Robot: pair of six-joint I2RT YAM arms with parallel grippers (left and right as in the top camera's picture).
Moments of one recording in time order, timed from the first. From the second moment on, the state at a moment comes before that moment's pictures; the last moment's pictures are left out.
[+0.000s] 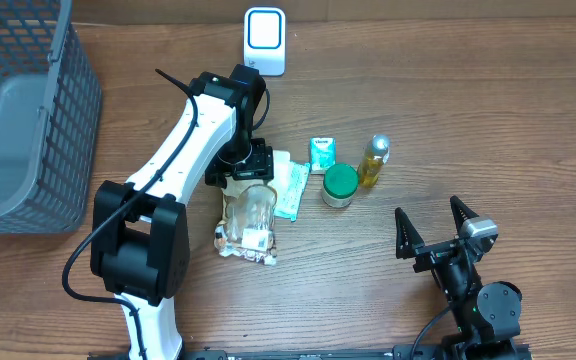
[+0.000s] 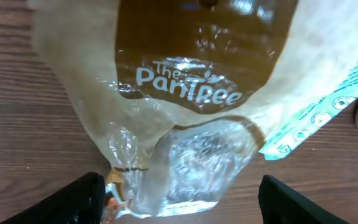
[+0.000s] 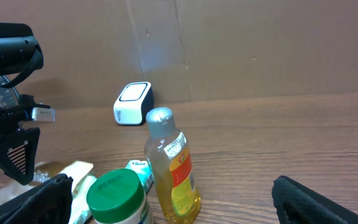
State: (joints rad) left arm -0.35 2.02 1.66 -1.31 0.10 -0.42; right arm 0.16 0.01 0.02 -0.03 -0.09 0.17
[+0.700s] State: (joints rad) left arm -0.35 2.00 1.68 -1.30 0.11 -0.41; right arm 0.16 0.01 0.02 -0.03 -0.09 0.17
